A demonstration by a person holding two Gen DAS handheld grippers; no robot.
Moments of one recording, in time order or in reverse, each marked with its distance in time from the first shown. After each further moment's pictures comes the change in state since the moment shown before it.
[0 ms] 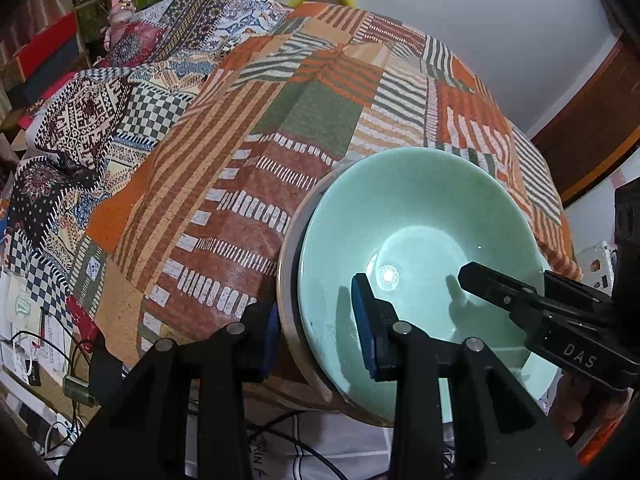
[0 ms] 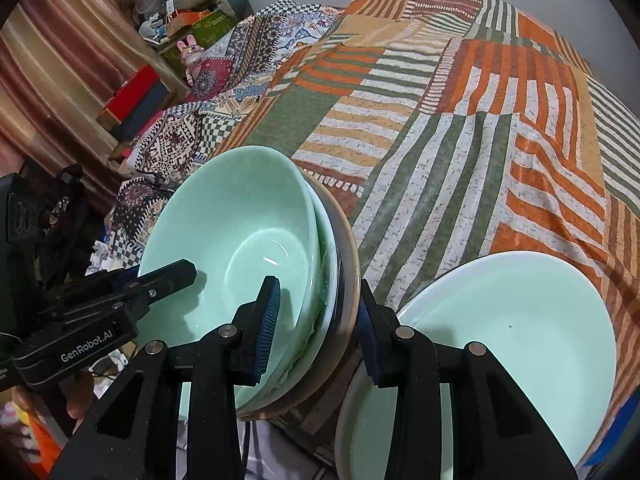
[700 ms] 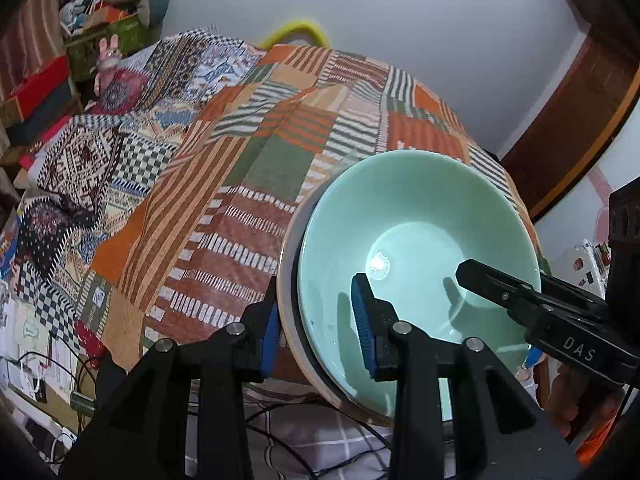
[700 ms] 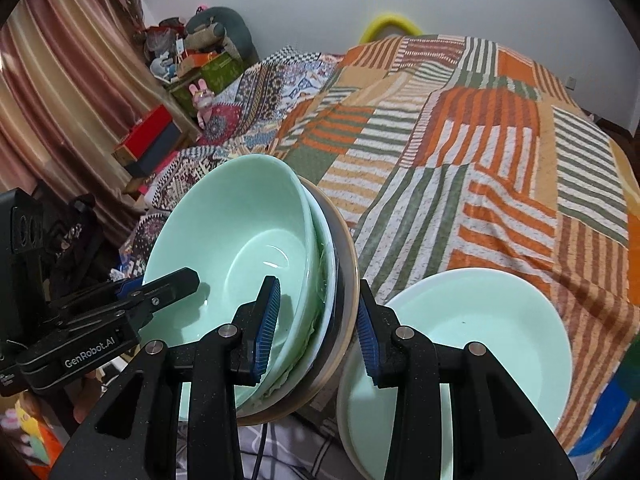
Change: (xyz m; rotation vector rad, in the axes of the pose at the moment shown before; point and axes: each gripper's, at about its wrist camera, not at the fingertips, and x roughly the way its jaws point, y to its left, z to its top) left arm -0.058 -0.043 0.000 0.072 -0.124 -0.038; right arm -0.064 -0.001 -0.007 0.018 -0.157 0.002
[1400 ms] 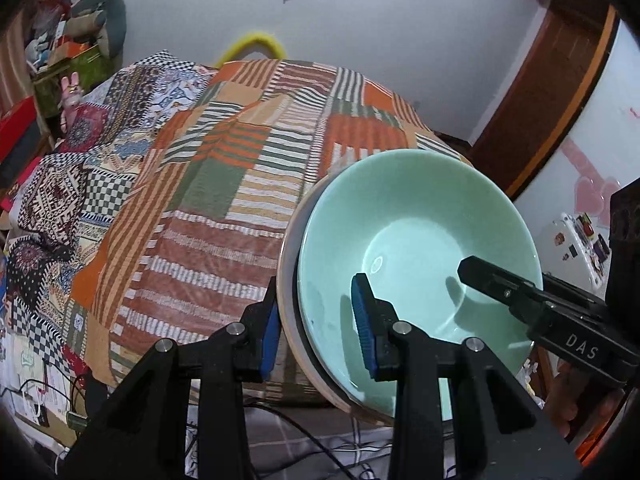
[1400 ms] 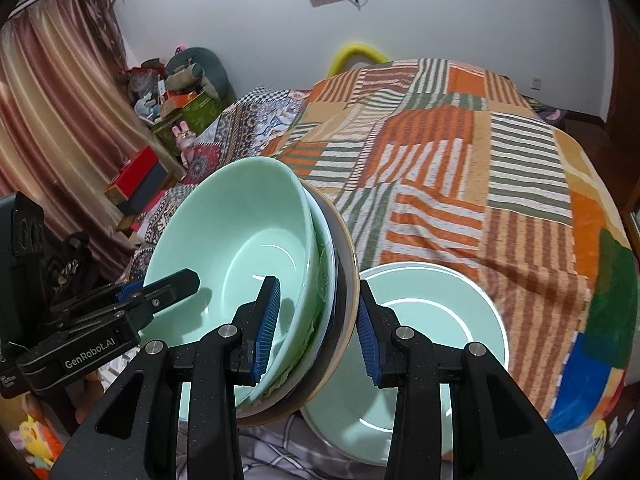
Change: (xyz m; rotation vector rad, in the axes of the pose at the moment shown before) left arm -0.009 -0.074 -0.001 0.124 -0.012 -0.066; right arm -0.059 -0.042 -0.017 0.085 -0.116 -0.050
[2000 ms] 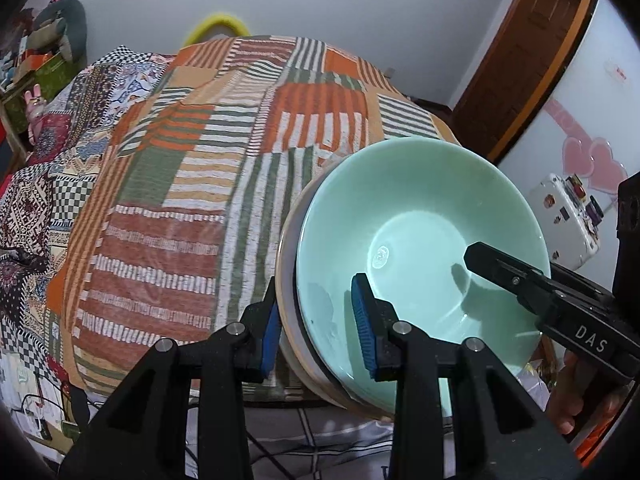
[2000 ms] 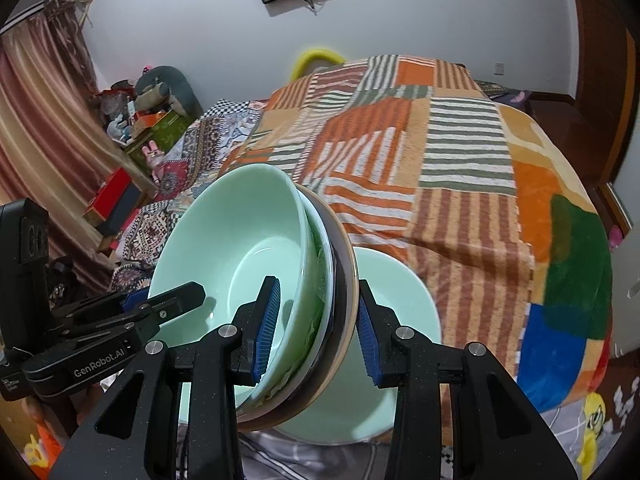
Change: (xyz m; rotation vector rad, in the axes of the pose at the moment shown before) left arm 0.039 -0.054 -0.005 0.088 0.098 -0.043; right arm -0.024 -0.051 -0.016 0.094 -0.016 -0.068
